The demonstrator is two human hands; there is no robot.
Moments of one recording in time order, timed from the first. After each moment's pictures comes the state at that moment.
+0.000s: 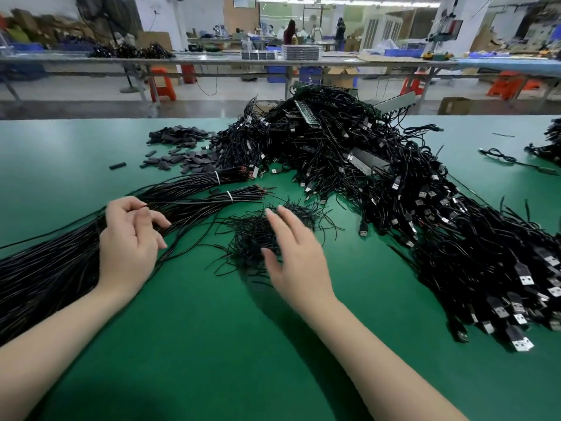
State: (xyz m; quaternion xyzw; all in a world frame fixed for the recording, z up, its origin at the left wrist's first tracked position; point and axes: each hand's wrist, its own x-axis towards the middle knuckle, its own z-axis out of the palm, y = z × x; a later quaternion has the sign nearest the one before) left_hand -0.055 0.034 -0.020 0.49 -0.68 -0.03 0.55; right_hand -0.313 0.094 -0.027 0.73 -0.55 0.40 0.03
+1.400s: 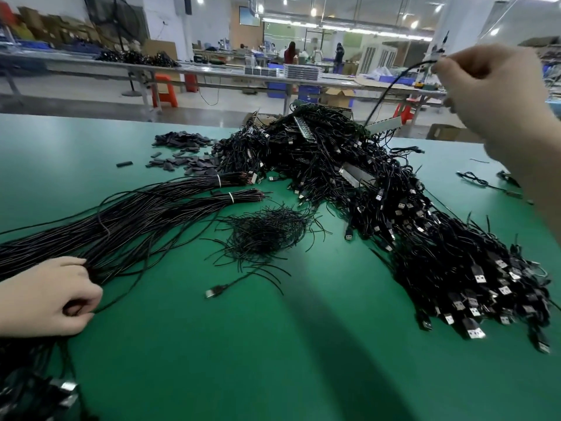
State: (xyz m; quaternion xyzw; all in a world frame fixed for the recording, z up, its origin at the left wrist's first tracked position) left_hand 0.110 0.075 -0.046 0.41 -0.91 0.09 0.01; right_hand -0.454 0.138 0.225 0.59 -0.62 0.52 0.03
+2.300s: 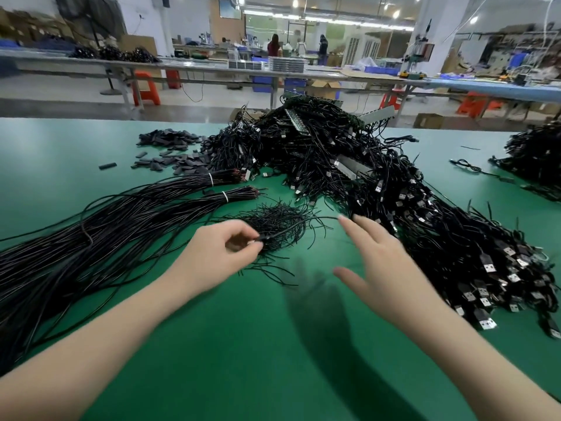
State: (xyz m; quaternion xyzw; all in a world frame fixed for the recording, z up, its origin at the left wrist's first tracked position) left_hand -0.145 0.092 0.021 0.43 -0.78 -0.27 0.36; right_hand -0.394 0.182 0.039 0.68 -0.71 0.15 0.03
